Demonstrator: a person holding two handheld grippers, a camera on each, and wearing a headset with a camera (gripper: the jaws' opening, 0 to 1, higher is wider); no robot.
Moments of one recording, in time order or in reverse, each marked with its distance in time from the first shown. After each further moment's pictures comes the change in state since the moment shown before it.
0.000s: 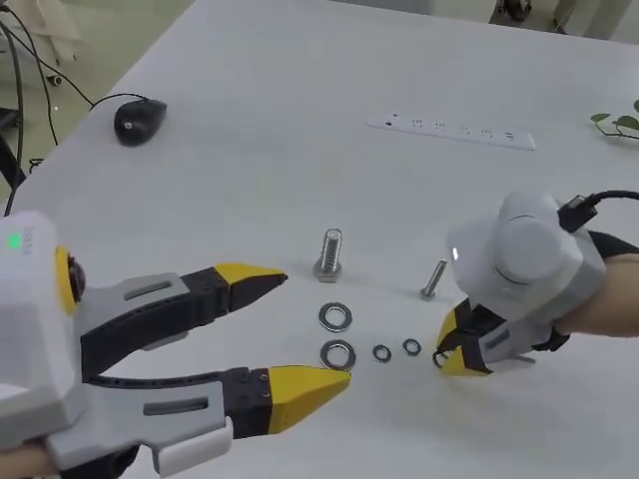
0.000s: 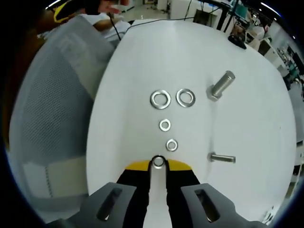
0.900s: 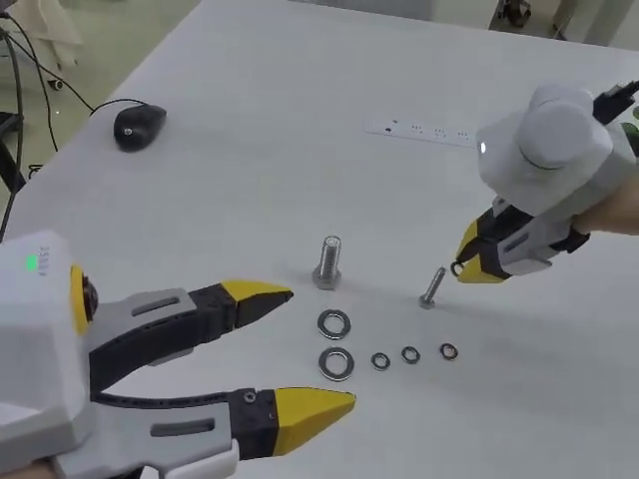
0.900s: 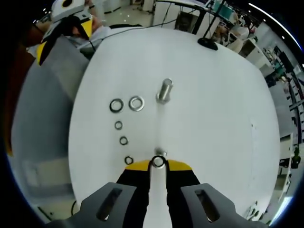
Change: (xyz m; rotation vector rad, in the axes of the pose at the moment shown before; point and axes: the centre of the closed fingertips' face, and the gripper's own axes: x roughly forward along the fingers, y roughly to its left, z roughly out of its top) left arm 0.002 -0.004 -0.005 0.002 0.021 -0.009; right arm -0.048 -0.076 0.006 0.028 0.006 -0.145
